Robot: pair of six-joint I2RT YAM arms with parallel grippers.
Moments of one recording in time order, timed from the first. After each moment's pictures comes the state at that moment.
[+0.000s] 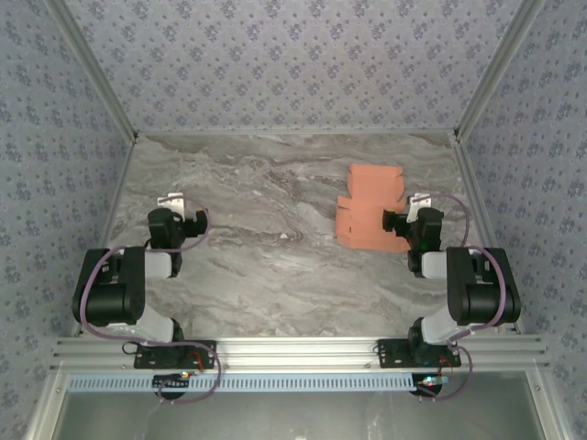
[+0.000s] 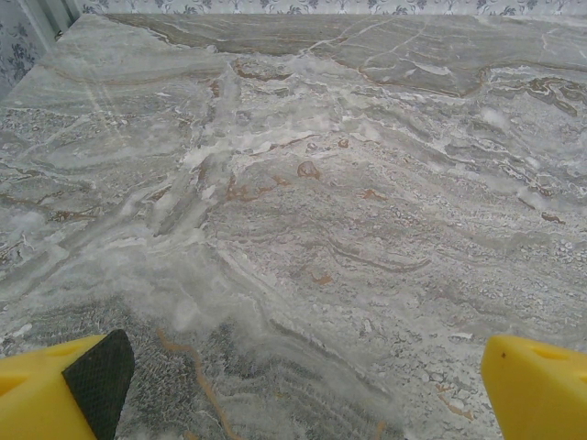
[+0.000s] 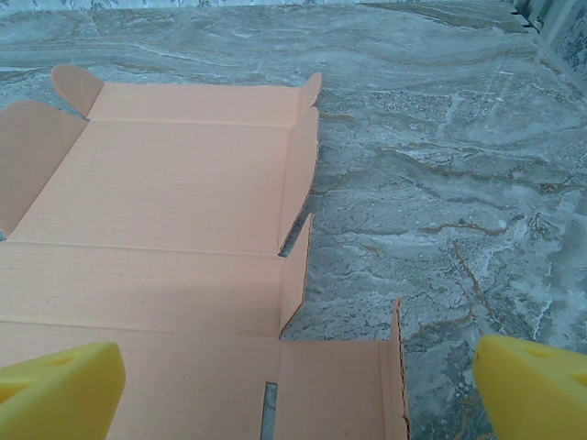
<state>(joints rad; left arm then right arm) 0.03 1.53 0.39 0.72 0.01 -0.01 -0.04 1.52 0.38 0.70 0.01 -0.02</state>
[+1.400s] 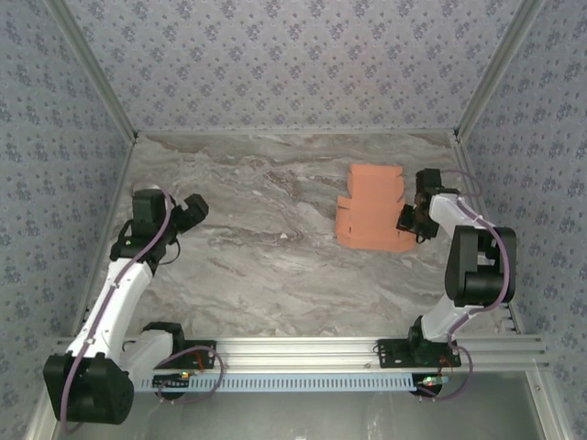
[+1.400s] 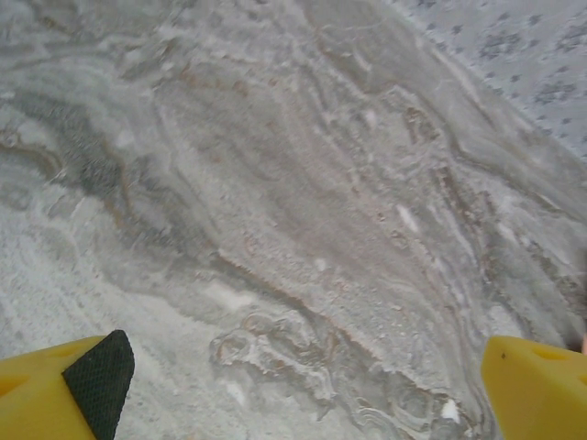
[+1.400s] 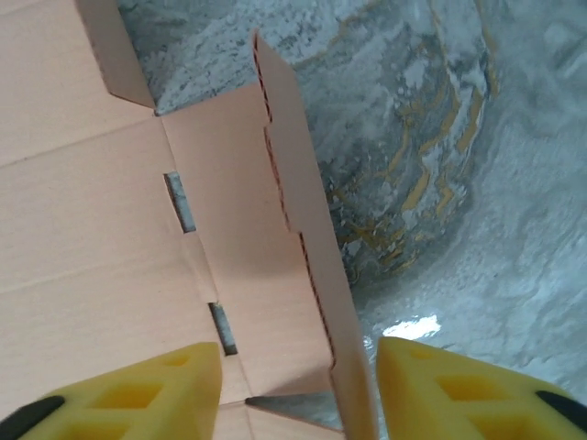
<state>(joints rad) -0.09 0.96 0.78 -0.47 0.04 -0.61 -0.06 1.65 1.04 -0.68 0.05 0.28</state>
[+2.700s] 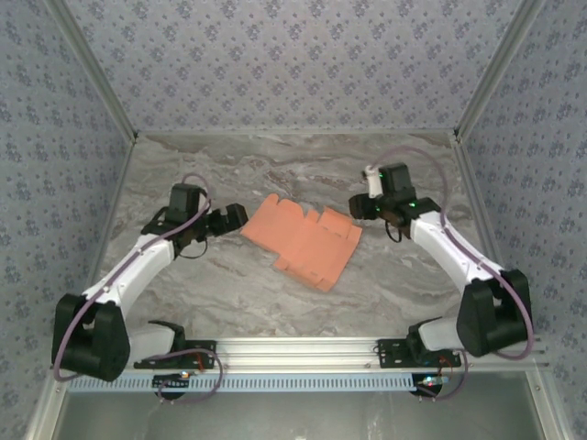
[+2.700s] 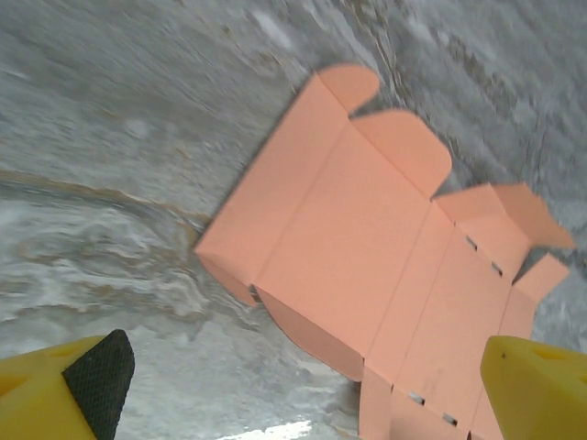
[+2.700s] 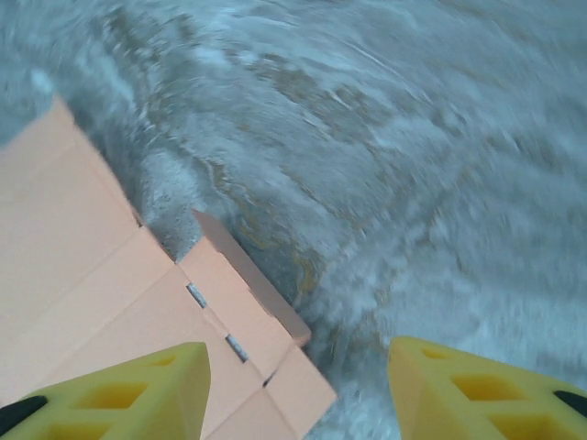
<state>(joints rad) -0.29 1.24 0.79 -0.38 0.30 -0.57 0.28 1.33 0.94 -0.42 -0.11 0.16</state>
